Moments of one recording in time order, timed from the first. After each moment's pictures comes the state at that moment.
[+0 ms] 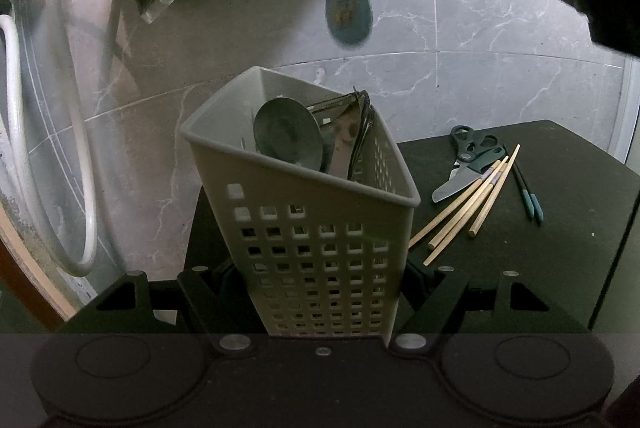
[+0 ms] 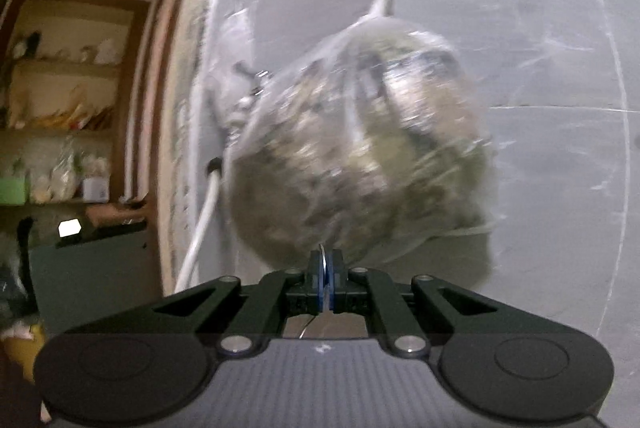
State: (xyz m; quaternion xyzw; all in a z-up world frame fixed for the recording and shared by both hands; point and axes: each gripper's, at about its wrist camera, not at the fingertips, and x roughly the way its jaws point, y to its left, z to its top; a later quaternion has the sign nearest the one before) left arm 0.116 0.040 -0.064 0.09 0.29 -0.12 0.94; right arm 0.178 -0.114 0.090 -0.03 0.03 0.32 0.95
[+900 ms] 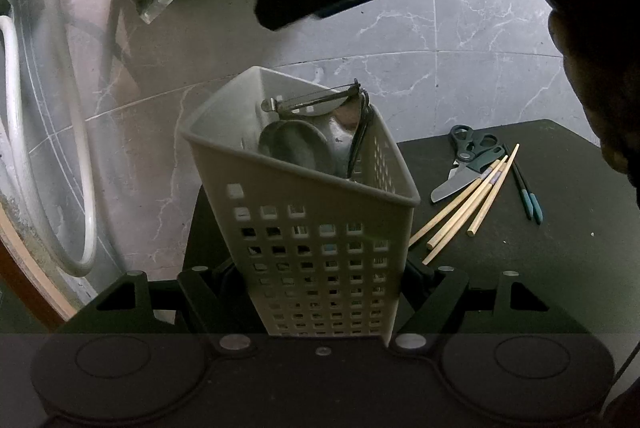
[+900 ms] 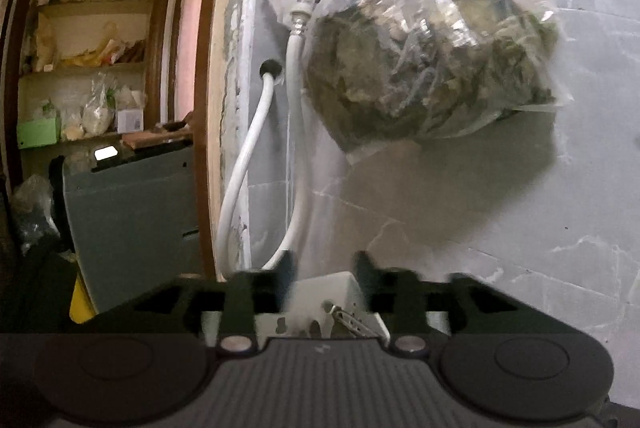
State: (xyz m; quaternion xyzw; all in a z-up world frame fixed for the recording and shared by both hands) left arm 0.116 0.040 -0.063 0.09 0.29 -0.12 0.94; right arm 0.145 -0.092 0.028 -0.06 0.13 0.35 0.92
